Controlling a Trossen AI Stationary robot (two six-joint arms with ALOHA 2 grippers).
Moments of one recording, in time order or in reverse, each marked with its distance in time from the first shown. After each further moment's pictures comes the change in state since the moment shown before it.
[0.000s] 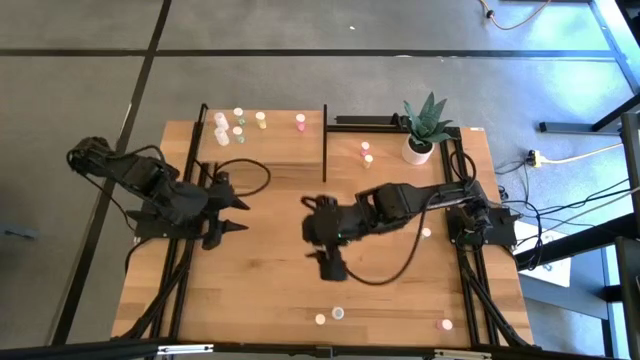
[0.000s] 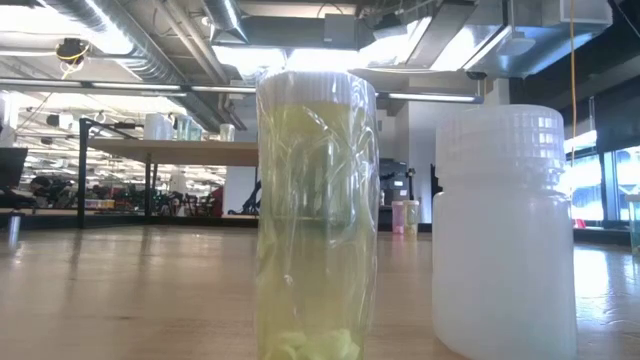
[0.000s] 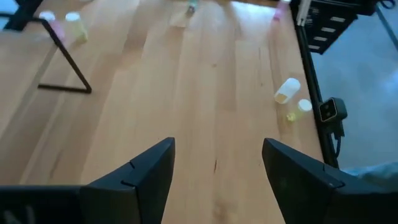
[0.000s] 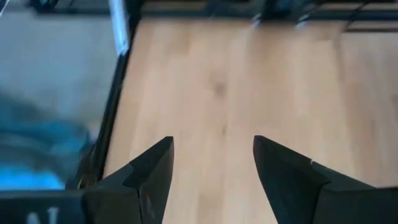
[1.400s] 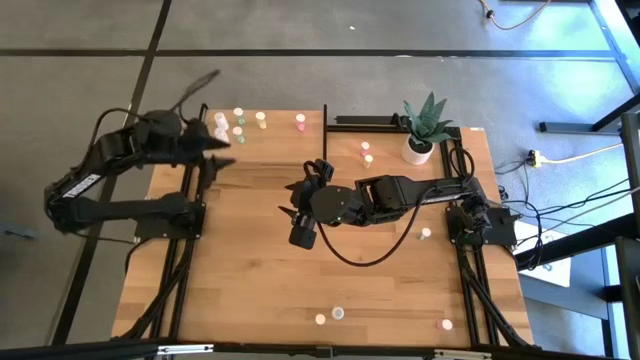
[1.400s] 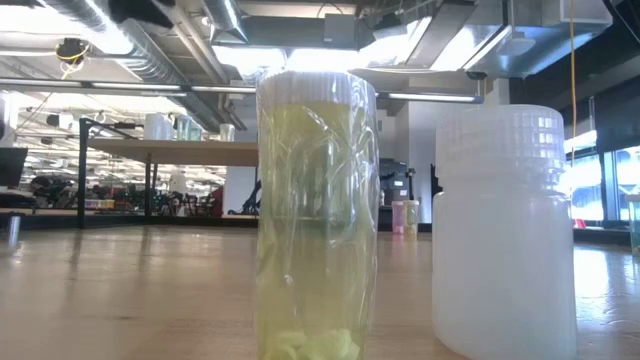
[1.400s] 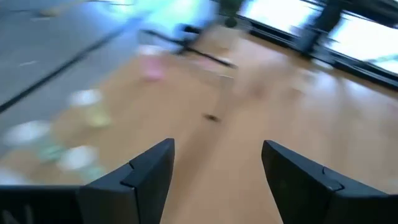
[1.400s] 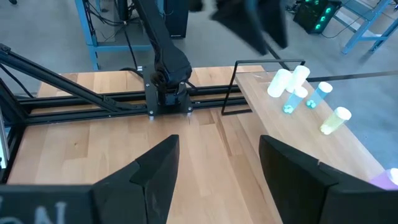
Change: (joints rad) left arm 0.896 -0.208 0.000 -0.030 0.349 0.350; right arm -0.040 0.001 -0.001 0.287 0.460 -0.067
